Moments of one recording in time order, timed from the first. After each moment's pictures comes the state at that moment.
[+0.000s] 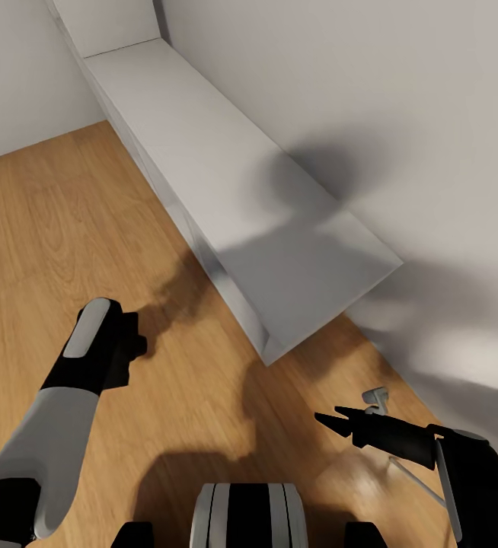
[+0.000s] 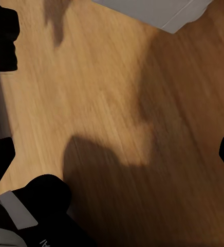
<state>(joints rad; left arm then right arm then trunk) -0.94 0.07 0.03 -1.08 1.49 -0.12 1.23 -0.27 -0.02 -0.35 -1.57 0.19 0.85 1.21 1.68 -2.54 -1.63</state>
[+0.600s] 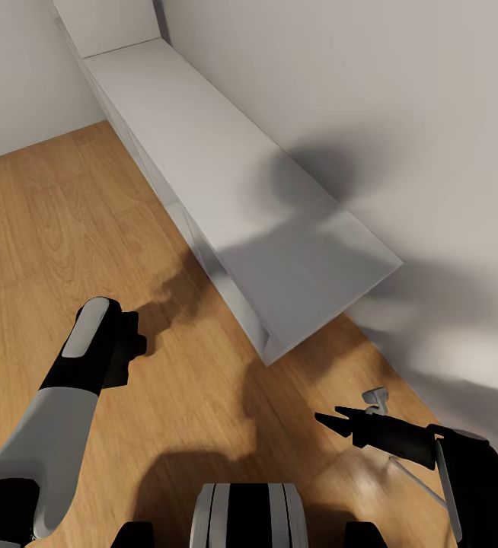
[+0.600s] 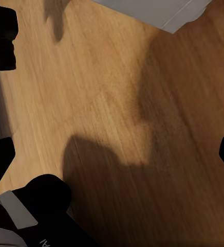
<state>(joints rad) -0.94 0.07 0.03 -1.08 1.49 -0.10 1.24 -0.27 -0.02 -0.35 -1.57 0.19 0.85 1.21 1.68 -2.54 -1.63</state>
